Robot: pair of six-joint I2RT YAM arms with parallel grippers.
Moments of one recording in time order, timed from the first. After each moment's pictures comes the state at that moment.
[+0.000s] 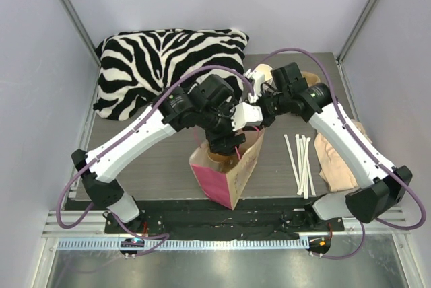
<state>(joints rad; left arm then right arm) -0.98 1.62 1.92 -1.23 0.27 0.41 0.51 1.38 1.48 -0.97 -0.53 -0.08</state>
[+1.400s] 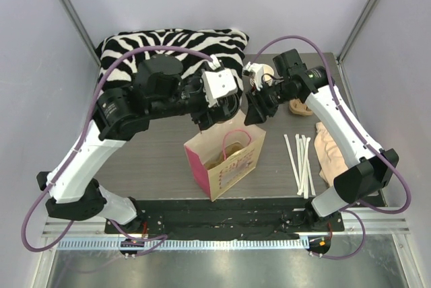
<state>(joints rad) -0.99 1.43 2.07 -1.02 0.13 0.41 0.40 1.54 1.65 -1.13 -0.68 -0.33</state>
